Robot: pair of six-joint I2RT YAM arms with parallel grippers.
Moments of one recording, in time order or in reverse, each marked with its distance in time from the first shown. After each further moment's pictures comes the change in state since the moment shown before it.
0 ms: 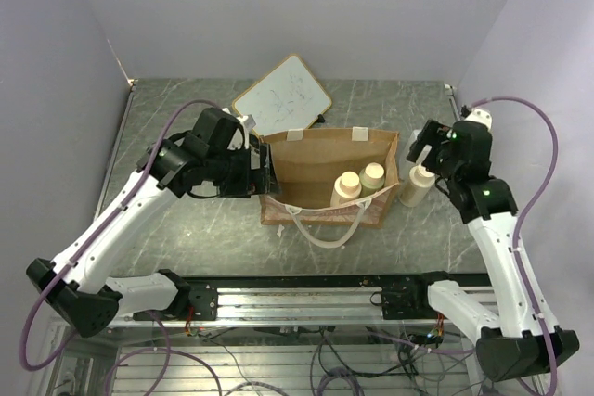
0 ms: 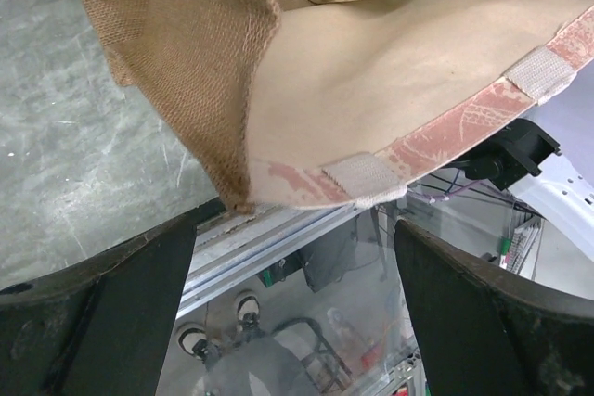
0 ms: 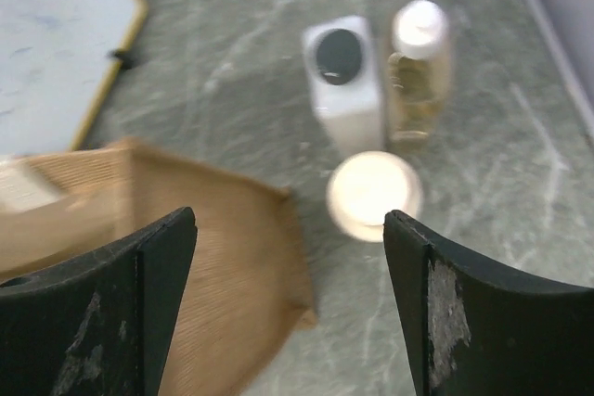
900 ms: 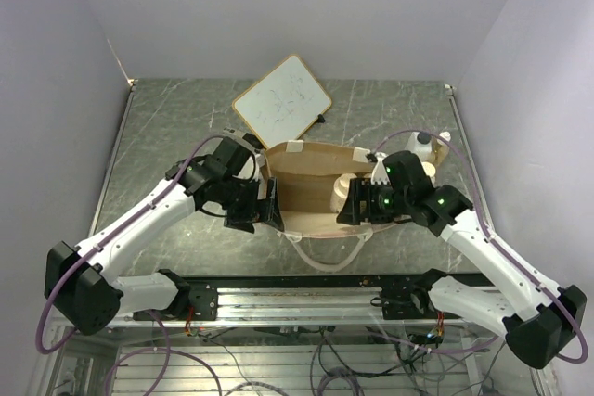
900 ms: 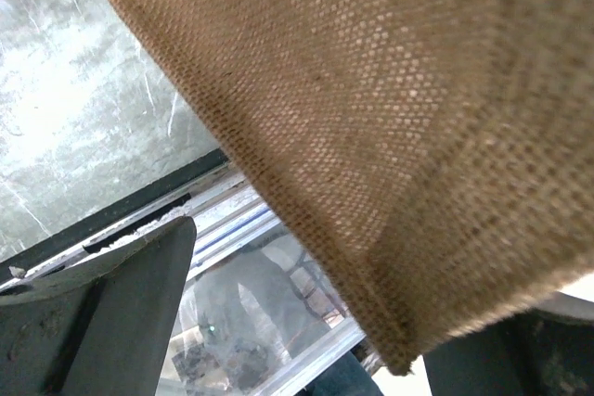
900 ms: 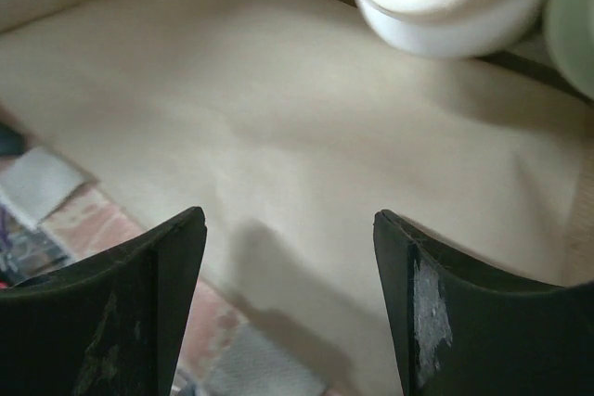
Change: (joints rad) left arm -0.003 0.031 -0.315 0.131 0.173 0.015; right arm 0.439 0.064 -0.104 -0.151 -0.612 0.109
